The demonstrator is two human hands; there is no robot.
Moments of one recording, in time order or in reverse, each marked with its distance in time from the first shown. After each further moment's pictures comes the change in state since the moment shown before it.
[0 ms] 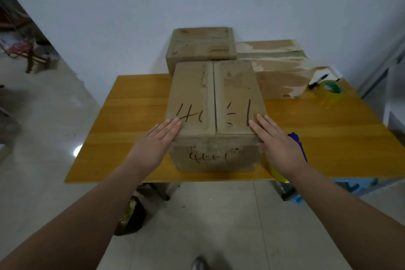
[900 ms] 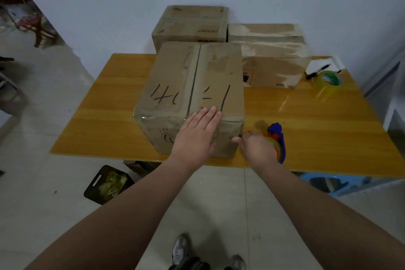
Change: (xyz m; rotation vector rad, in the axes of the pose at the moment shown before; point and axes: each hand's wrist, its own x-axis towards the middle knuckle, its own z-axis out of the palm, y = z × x) left_hand 0.059 0.186 0.001 -0.043 0.036 -0.142; right_hand -0.006 0.036 0.050 0.073 -0.155 0.149
